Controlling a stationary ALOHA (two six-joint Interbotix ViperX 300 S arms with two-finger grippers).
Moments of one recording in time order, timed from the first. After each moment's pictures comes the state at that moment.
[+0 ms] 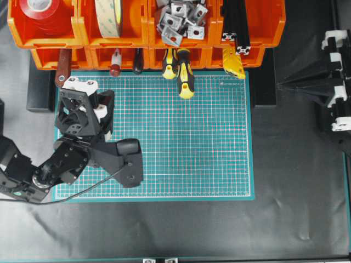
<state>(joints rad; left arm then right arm) -0.46 0.01 0.34 1.01 1.35 -0.63 0.01 -1.11 1.19 0.00 0.15 0.07</state>
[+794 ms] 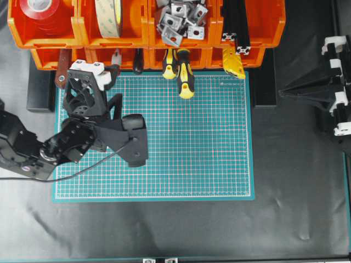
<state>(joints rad) -0.37 -0.02 0.40 1.01 1.21 -0.64 0.04 -1.12 1.21 0.00 0.16 0.07</state>
